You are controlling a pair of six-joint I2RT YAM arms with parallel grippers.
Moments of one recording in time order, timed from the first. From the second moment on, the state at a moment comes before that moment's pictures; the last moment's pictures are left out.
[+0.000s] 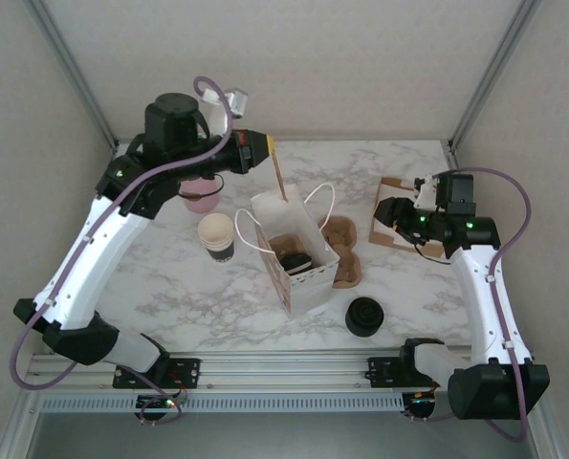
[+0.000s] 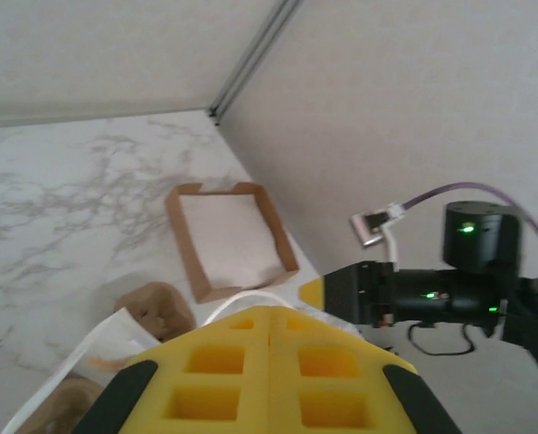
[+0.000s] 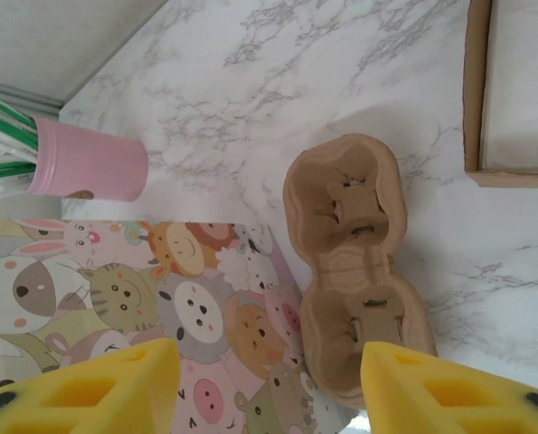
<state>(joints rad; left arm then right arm) -0.57 1.47 1.92 -0.77 0.34 -0.51 0.02 1.10 1.15 -0.91 -0.51 0.48</state>
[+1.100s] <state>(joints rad) -0.45 1.21 1.45 -0.65 0.30 -0.51 0.00 1.42 1.24 -0.94 -0.14 0.43</state>
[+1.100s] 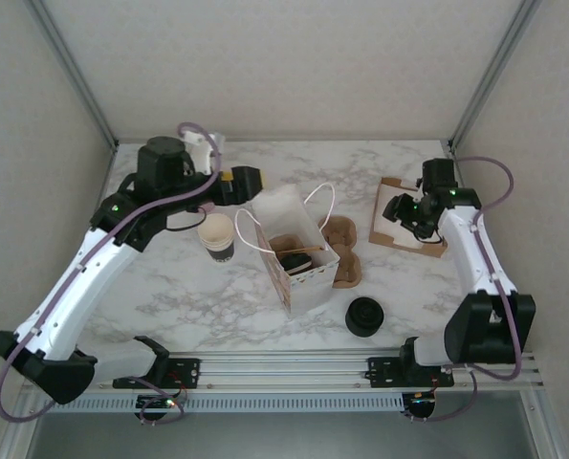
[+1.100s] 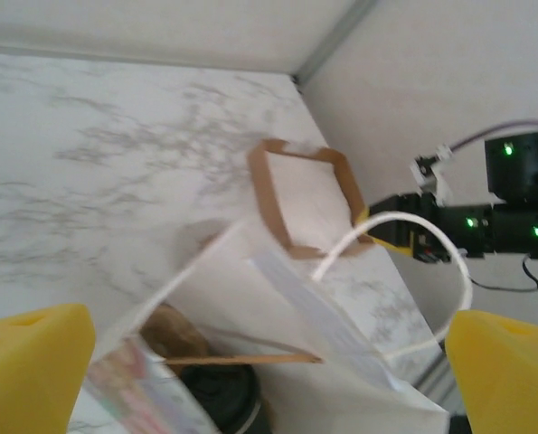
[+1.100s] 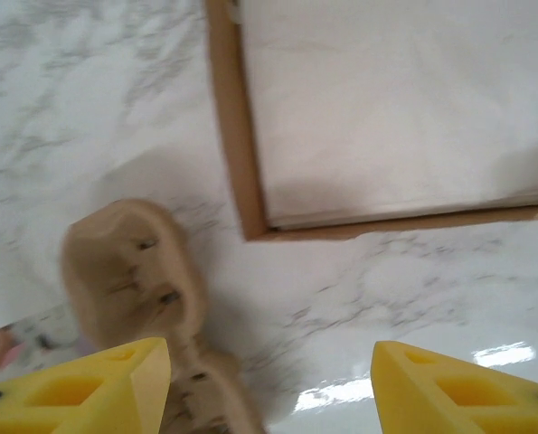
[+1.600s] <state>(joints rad) -0.19 1.18 1.22 -0.50 0.41 -0.58 -0.08 1.87 1.47 -0.93 -0.01 0.33</state>
